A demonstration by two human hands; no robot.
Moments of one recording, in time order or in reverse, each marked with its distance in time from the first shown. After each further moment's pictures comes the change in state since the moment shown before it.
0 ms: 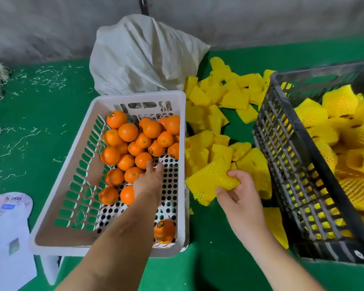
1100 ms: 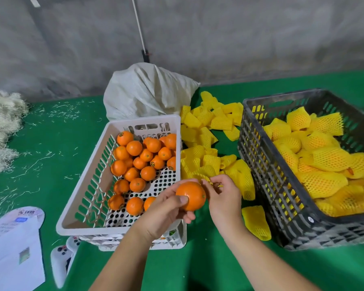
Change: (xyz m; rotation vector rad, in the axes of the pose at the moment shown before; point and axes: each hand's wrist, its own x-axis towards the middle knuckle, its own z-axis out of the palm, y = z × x) left_hand -0.185 0.015 -0.056 -1.825 -0.395 0.580; right_hand -0.045 -0.040 0.020 -0.145 0.274 -0.107
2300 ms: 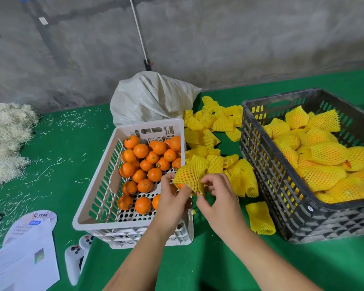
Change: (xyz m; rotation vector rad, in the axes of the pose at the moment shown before) left_hand -0.001 -0.017 0.010 0.214 0.386 0.256; right_hand -0.040 -0.016 -0.015 -0.140 -0.172 -0.462
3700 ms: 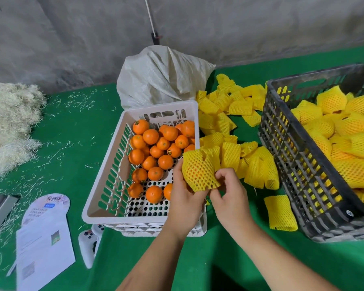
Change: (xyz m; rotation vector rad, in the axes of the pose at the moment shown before) left_hand 0.011 -0.012 -0.005 0.224 0.106 0.198; right_hand 0.014 0.034 0.045 0.153 -0.012 0.183
